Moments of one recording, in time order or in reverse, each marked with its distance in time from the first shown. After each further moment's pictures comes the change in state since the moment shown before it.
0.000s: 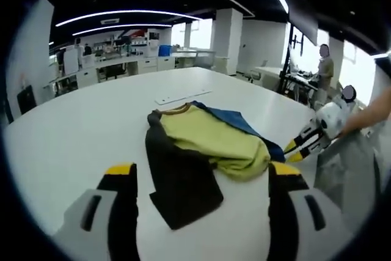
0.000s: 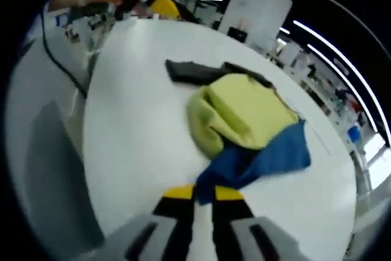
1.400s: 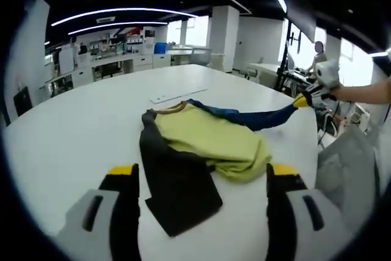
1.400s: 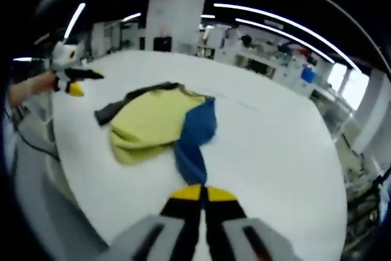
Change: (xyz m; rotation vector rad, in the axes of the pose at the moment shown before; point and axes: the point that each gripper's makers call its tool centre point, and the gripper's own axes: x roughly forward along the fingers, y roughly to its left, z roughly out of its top) left arm 0.016 -0.007 0.003 0.018 0.025 -0.032; right arm -0.118 -0.152 -0.058 0.535 -0.018 -0.251
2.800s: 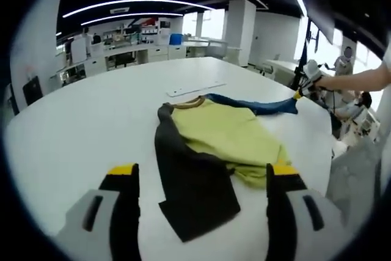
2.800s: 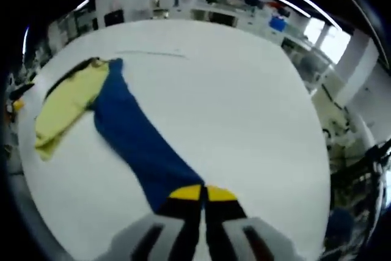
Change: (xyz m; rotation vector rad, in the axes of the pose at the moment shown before) left arm 0.018 0.032 0.000 -0.060 0.066 0.098; right arm 0.069 -0.191 -0.048 0.136 0.311 -0.143
